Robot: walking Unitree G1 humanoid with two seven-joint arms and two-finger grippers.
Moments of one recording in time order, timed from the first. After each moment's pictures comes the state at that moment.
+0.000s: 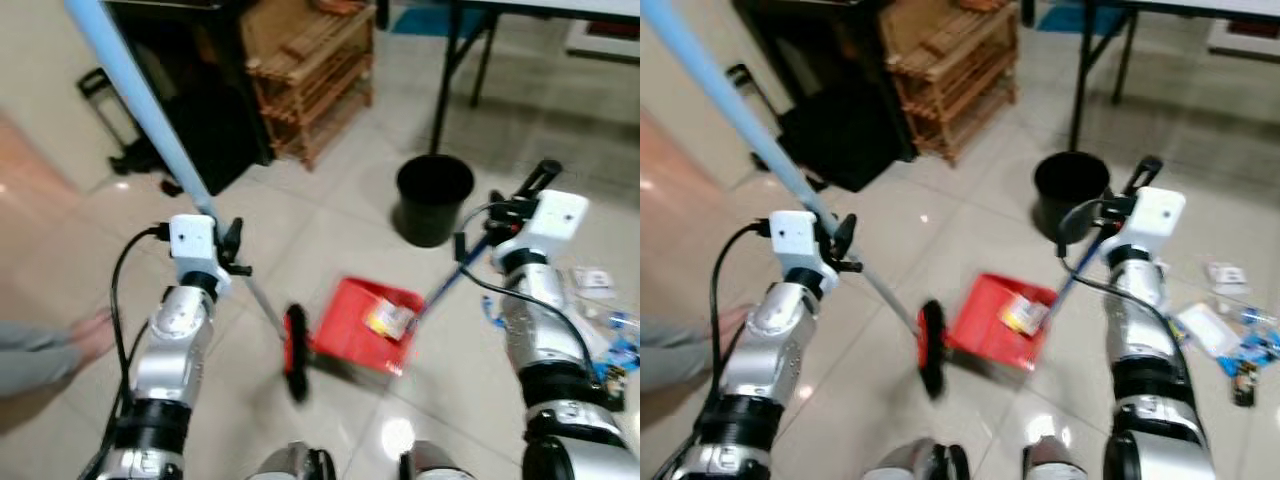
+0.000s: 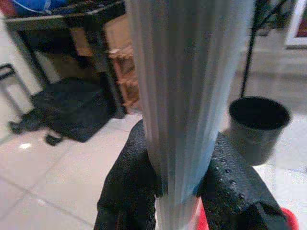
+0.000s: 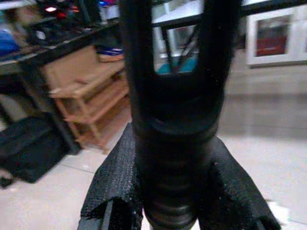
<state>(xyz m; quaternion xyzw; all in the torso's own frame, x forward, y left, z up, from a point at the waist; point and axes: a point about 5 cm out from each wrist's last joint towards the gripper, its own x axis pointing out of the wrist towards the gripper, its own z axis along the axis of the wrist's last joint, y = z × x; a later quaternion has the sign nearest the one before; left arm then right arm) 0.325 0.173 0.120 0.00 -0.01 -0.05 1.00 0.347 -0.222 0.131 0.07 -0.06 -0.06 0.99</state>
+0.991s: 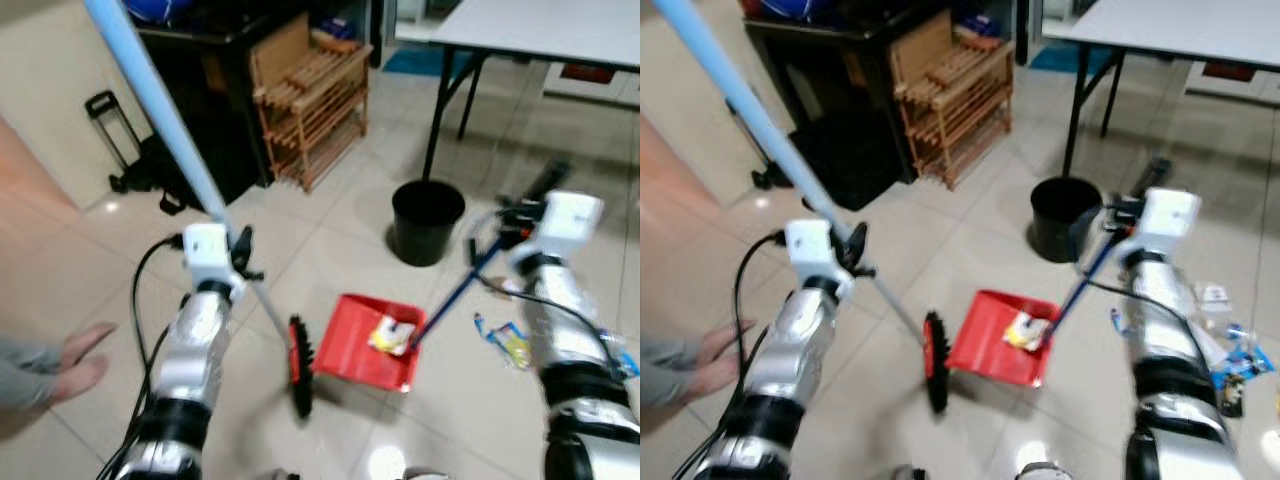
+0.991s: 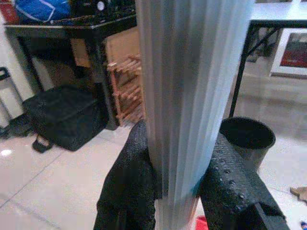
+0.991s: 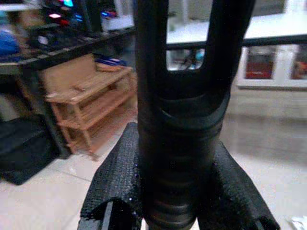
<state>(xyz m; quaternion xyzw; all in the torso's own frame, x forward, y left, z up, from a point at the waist) 0.332 0.149 0.111 -0.04 -0.02 -0.05 1.00 0.339 -0.259 0.131 0.02 -0.04 -0.07 1.00</state>
